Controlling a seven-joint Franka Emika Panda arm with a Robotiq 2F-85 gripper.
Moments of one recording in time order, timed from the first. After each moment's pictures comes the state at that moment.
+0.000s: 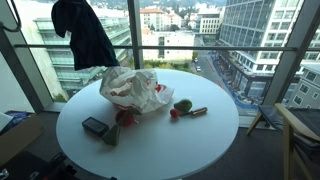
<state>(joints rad) 0.15 -0.07 0.36 -2.06 -0.58 2.98 1.06</state>
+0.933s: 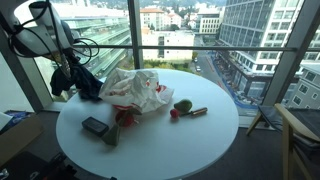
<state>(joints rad) 0.19 0.47 0.47 -1.99 -0.57 2.99 0.92</state>
